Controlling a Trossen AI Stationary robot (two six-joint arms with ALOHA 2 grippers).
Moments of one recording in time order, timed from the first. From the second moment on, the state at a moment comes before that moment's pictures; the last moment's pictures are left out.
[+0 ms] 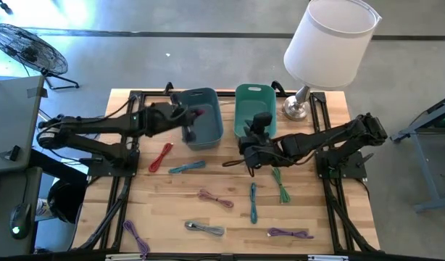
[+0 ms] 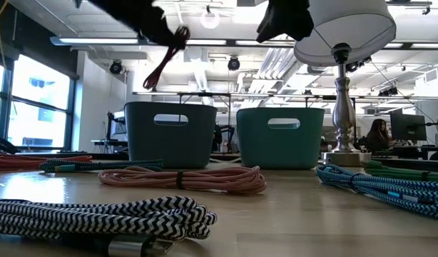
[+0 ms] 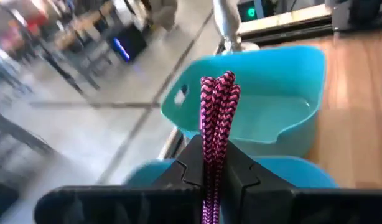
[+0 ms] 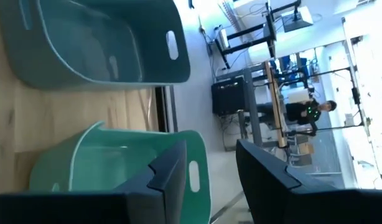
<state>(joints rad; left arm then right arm) 0.19 1.09 0.85 -0.06 -0.36 0.30 0.21 1.56 1.33 -0.65 1.07 -0.32</state>
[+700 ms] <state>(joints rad) 0.39 1.29 0.85 -0.06 -0.04 0.10 0.21 1.56 1.33 -0.81 0.99 -0.15</state>
